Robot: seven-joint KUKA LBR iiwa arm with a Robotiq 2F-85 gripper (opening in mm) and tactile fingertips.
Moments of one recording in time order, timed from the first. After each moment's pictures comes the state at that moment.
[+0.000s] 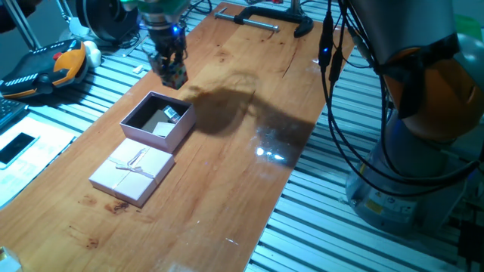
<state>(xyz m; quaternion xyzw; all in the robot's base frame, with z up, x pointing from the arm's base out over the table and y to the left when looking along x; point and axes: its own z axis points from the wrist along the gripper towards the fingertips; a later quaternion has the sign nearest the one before) 0.635 -0.053 0.145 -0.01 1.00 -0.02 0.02</state>
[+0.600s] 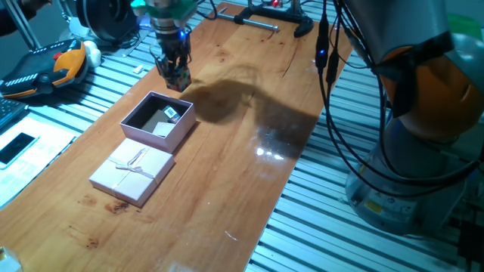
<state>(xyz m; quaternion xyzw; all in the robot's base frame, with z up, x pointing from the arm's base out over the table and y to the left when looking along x) 0.647 -0.070 0.107 -0.02 1.00 -0.01 0.03</state>
